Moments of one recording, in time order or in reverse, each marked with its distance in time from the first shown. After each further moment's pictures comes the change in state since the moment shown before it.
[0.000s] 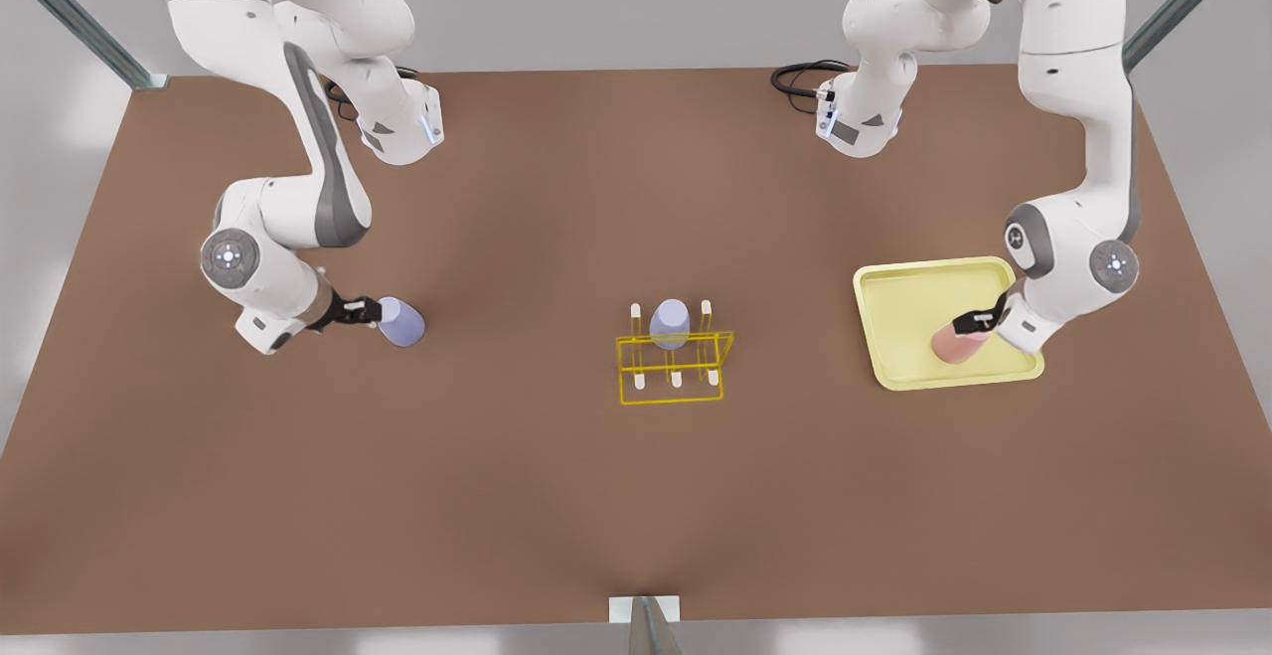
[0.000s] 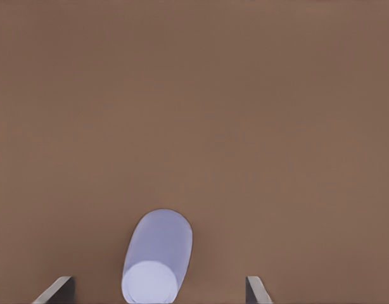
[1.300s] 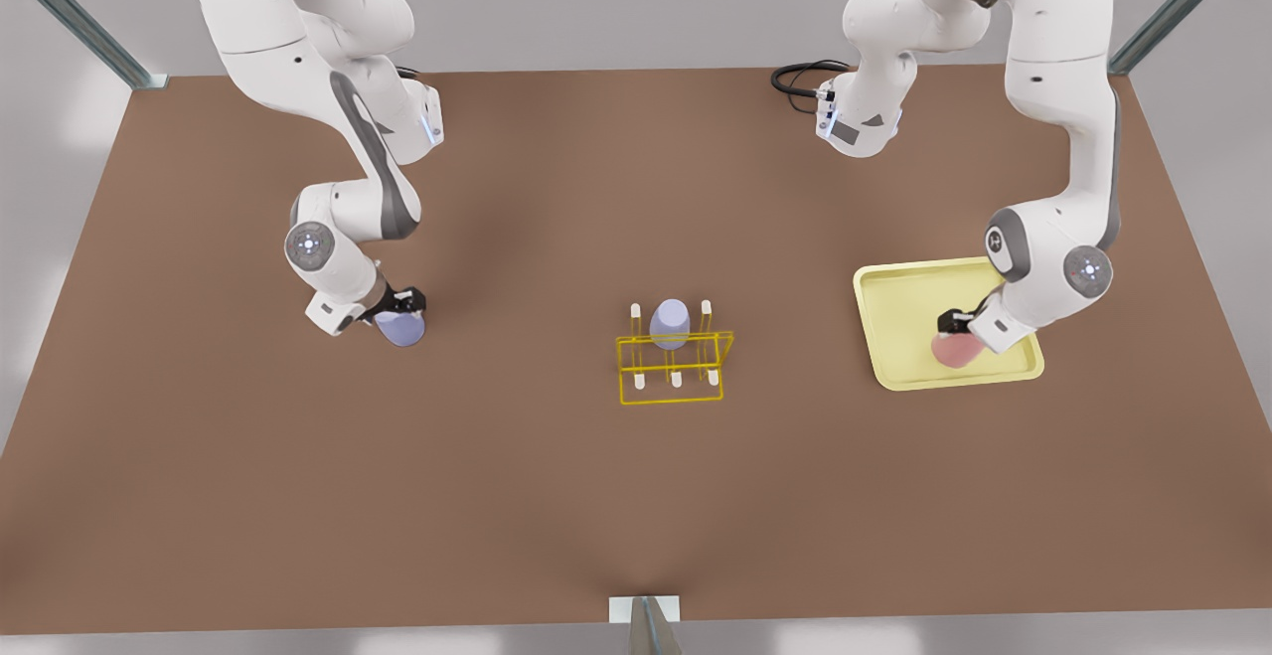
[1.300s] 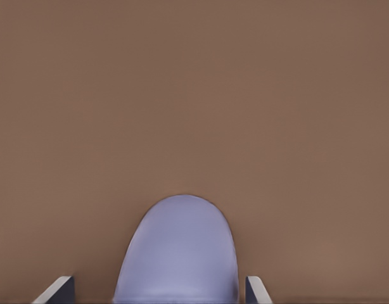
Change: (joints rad) left arm -0.038 0.017 -0.019 0.034 -0.001 0.007 0.145; right arm 0.058 0.047 0.001 -0.322 0.022 0.405 -0.007
